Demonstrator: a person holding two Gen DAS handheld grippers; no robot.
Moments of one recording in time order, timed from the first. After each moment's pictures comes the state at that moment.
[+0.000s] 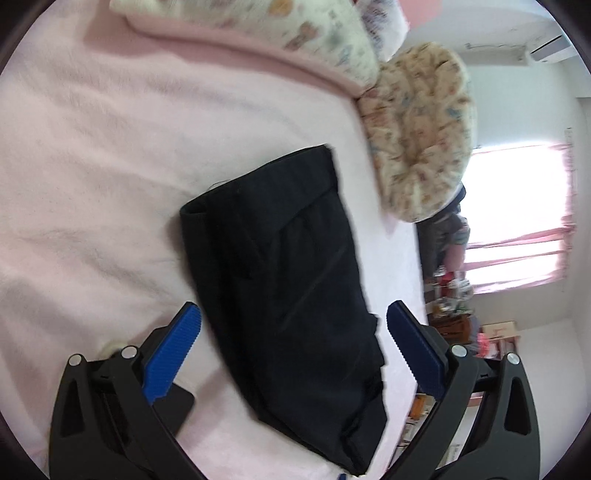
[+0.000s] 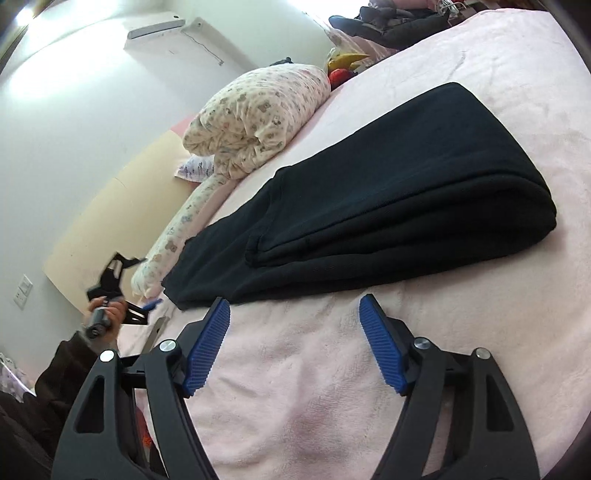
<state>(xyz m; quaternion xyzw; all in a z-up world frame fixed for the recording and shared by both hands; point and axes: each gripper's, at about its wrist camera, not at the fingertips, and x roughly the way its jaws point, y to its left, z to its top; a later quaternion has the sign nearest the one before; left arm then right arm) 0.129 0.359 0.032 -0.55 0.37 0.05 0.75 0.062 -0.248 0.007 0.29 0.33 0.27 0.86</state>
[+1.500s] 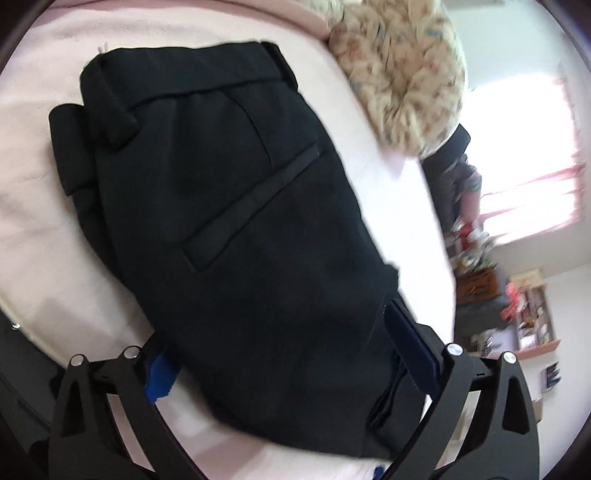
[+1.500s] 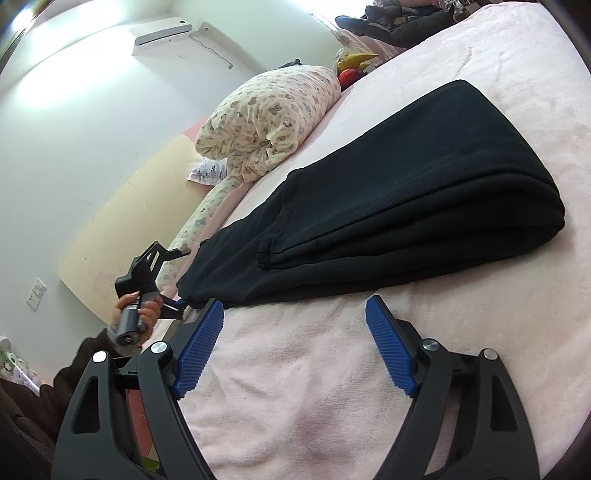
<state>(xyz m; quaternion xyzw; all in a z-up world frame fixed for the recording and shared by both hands) 0.168 0.278 0.011 -0.49 0.40 0.01 0.78 0.053 -0.255 0.008 0.30 0.33 0.29 0.85</state>
